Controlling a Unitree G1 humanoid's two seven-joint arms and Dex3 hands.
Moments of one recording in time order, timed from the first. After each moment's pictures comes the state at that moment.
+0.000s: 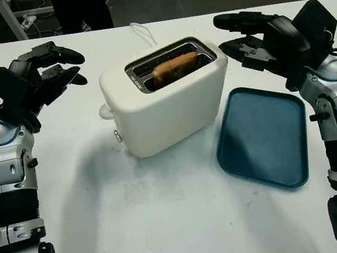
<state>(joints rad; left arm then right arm) -0.59 0.42 0.21 0.27 -0.15 0.07 -0.36 -0.63 -0.42 -0.11 0.03 0.19 0.57 0.39</state>
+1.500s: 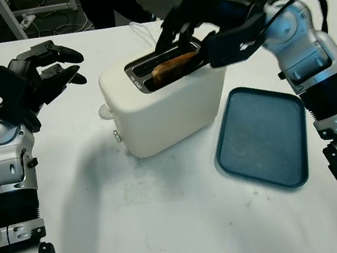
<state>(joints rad) -0.59 0.42 0.21 0.26 -0.16 0.09 -0.34 -1.05 -0.49 0.30 0.46 -0.37 -0.22 0.55</state>
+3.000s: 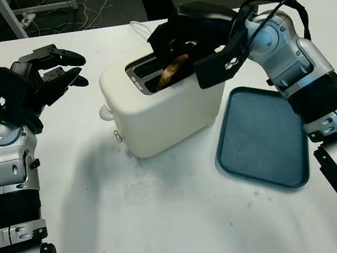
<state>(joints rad) -0.59 0.41 0.21 0.27 -0.16 0.09 -0.33 -1.04 -0.46 0.35 0.48 -0.49 -0.35 0.49</state>
